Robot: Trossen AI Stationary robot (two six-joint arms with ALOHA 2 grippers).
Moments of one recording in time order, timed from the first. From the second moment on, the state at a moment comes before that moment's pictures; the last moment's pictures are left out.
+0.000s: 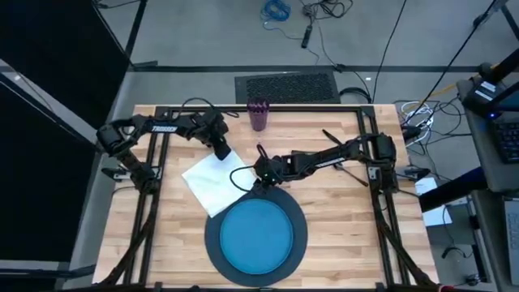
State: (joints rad) left arm 0.68 1.63 0.77 -0.29 0.25 -0.02; right arm -0.02 1.98 1.23 -0.17 0.08 0.59
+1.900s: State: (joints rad) left arm 0.66 1.63 0.77 -0.28 0.20 0.07; right arm 0.00 2.03 1.23 -0.13 0.11 0.58
